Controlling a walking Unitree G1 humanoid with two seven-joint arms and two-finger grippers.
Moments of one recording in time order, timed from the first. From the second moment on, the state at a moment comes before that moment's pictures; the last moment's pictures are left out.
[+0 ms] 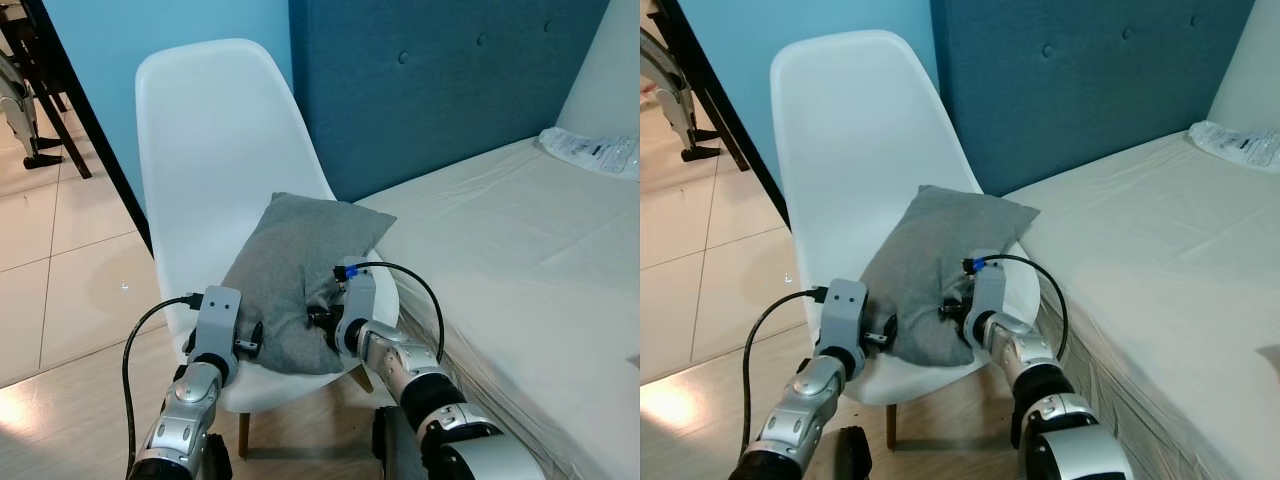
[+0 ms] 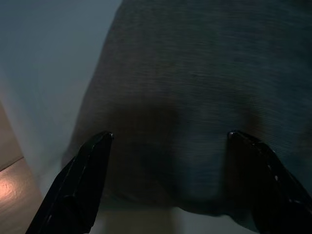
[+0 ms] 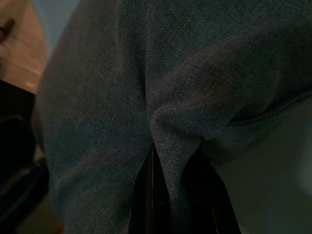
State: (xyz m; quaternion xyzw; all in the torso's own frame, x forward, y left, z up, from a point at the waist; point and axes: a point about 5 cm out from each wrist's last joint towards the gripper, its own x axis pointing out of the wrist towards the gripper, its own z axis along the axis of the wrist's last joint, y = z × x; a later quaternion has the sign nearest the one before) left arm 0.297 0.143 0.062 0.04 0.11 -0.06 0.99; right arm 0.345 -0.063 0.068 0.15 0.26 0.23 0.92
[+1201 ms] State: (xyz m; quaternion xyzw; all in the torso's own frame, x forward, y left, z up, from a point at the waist) left arm 0.287 0.142 0.085 0.04 0.09 -0.04 0.99; right arm 0.358 -0.025 0.103 0.20 0.19 0.30 0.91
